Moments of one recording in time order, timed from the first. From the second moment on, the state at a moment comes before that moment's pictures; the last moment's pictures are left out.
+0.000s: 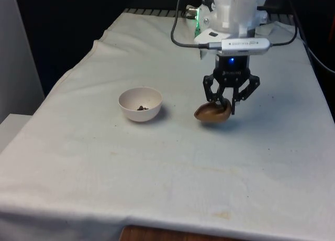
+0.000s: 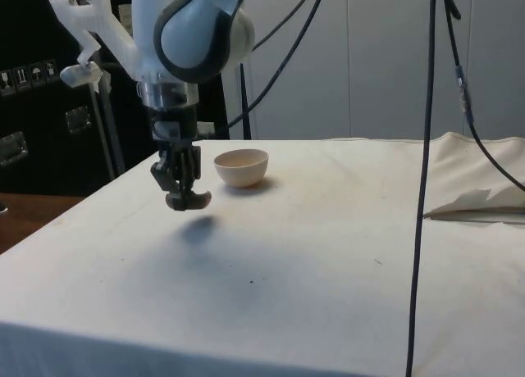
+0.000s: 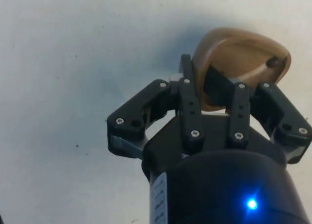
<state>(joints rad) 0.11 0.54 -0.02 -1.91 0.07 2.52 0.02</state>
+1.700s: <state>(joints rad) 0.11 0.60 0.02 -1.92 0.01 2.60 0.13</state>
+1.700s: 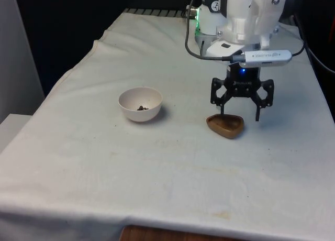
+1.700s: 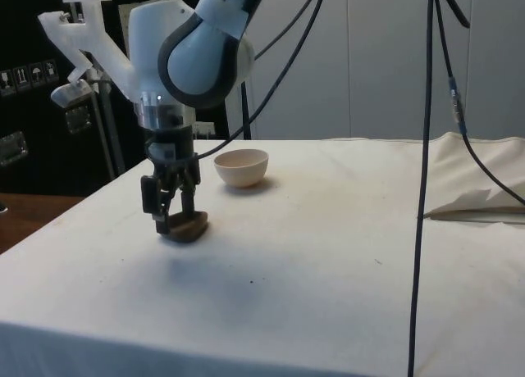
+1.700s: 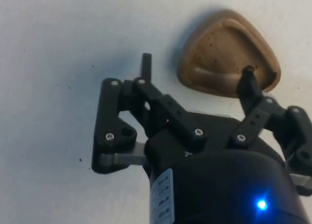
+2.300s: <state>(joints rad) 0.11 0.47 0.05 -1.96 0.01 2.54 0.17</state>
